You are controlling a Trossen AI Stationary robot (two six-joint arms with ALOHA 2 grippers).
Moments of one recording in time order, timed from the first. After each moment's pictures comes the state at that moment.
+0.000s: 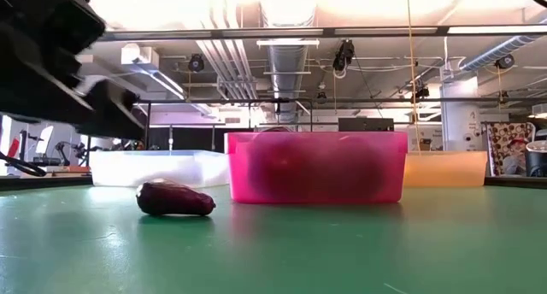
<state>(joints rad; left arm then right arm) -0.61 1.47 0.31 0.69 -0.38 -0.29 0.53 2.27 2.34 -1.28 0.42 1.33</state>
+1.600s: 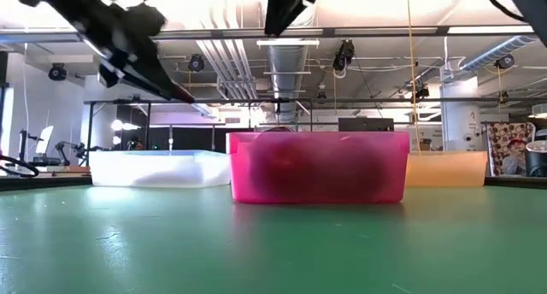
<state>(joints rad) -0.07 0.98 0.65 -0.46 -0.54 -0.62 -0.02 2.06 2.32 -1.30 0.50 0.03</state>
